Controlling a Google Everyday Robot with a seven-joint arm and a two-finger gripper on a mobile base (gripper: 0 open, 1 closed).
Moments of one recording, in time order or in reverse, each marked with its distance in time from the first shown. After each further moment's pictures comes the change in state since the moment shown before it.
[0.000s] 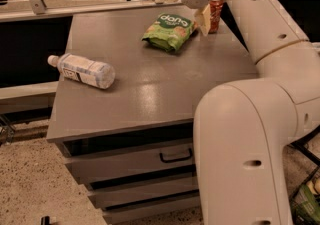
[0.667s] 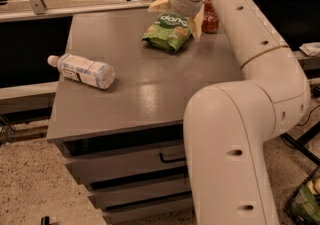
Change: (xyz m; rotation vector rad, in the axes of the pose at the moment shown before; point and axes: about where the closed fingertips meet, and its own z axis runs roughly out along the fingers) arm -0.005 -0.011 0.041 0.020 -0.039 -0.077
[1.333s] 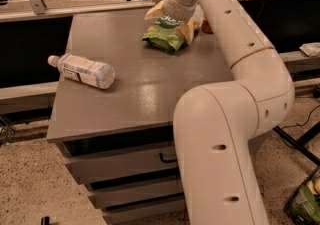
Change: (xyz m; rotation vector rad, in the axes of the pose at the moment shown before) arm -0.006 -0.004 0.024 -0.029 -0.028 -0.027
